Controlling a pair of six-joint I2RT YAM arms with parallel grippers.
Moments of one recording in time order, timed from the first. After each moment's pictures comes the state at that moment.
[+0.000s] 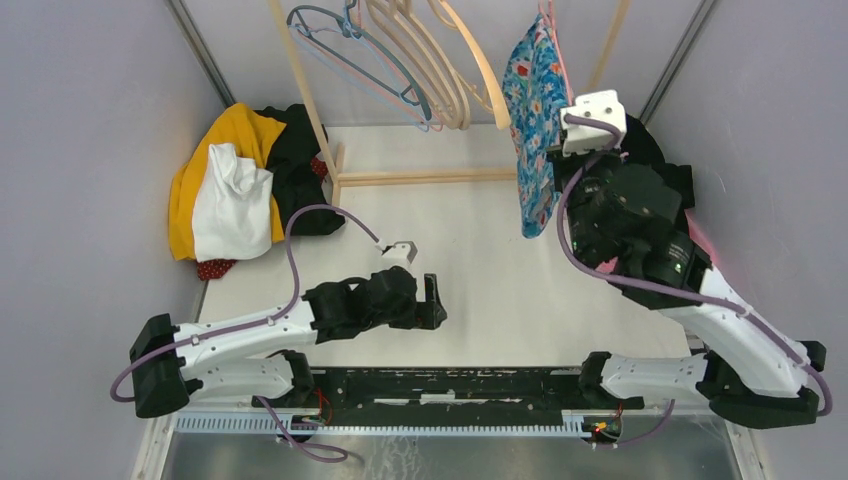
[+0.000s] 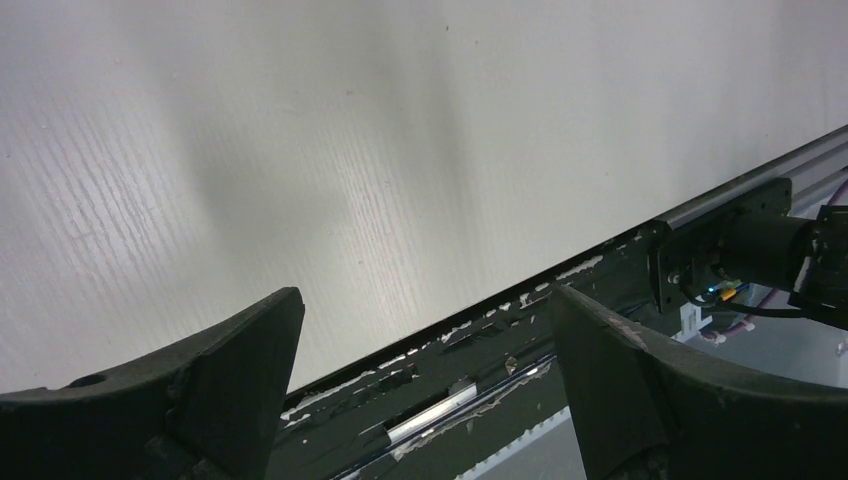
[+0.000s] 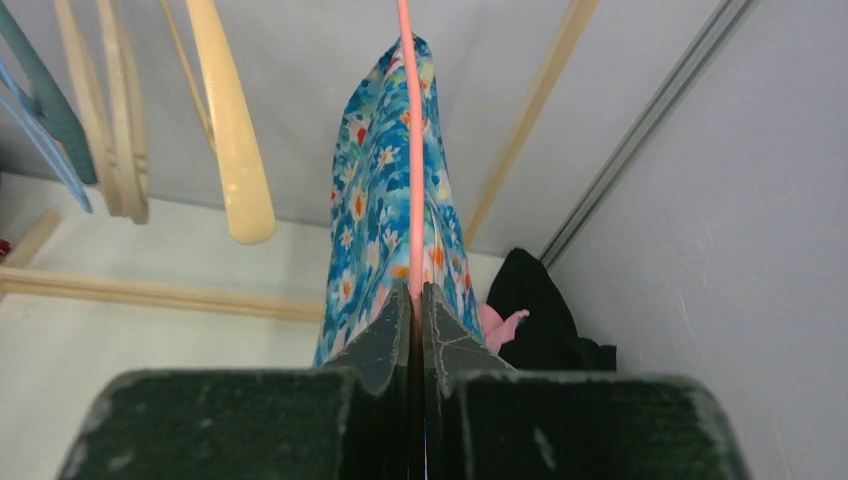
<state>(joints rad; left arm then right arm) -1.14 1.08 0.74 -0.48 -0.25 -0.93 1.10 1.08 1.60 -0.30 1.11 -0.43</state>
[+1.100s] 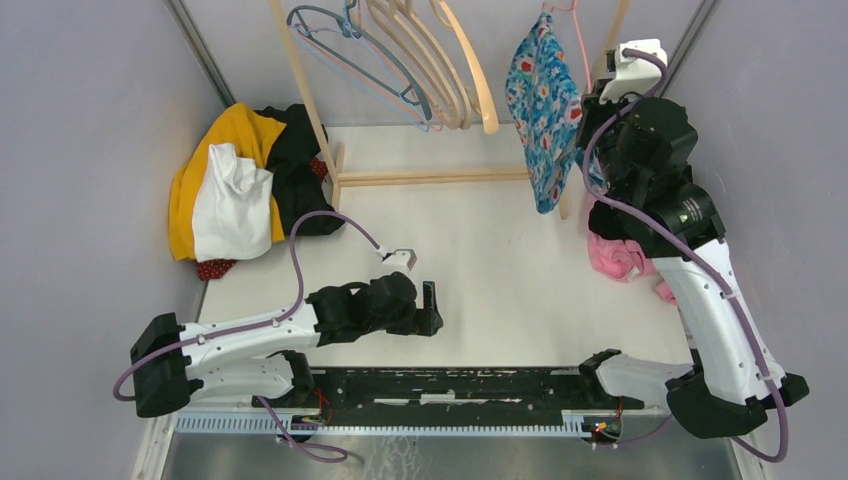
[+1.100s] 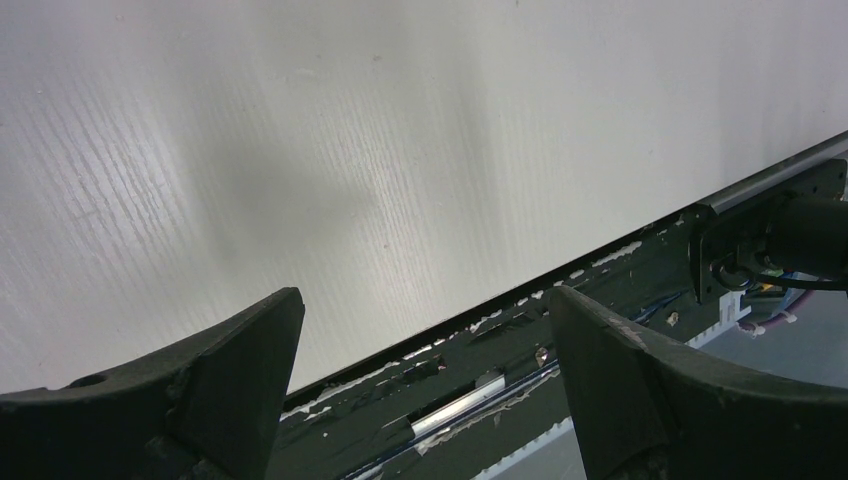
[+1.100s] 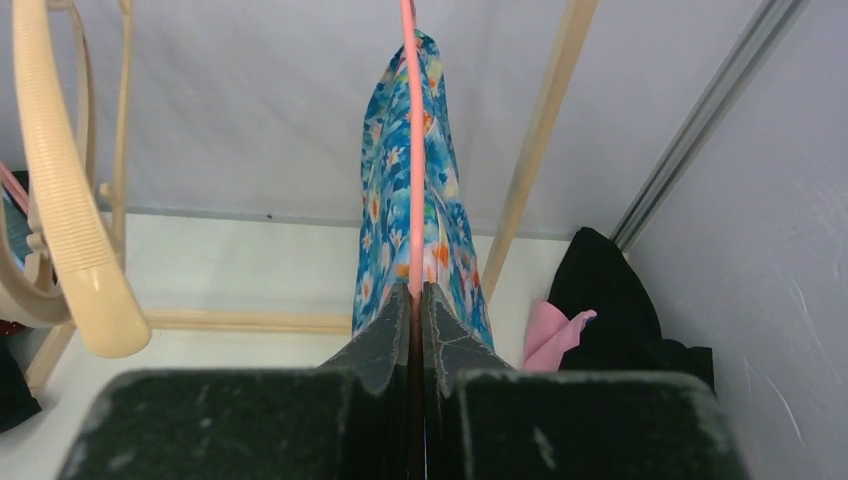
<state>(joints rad) -1.14 1.08 0.69 -0.47 -0.23 -0.93 0.48 1.18 1.69 -0.51 0.46 -0.04</state>
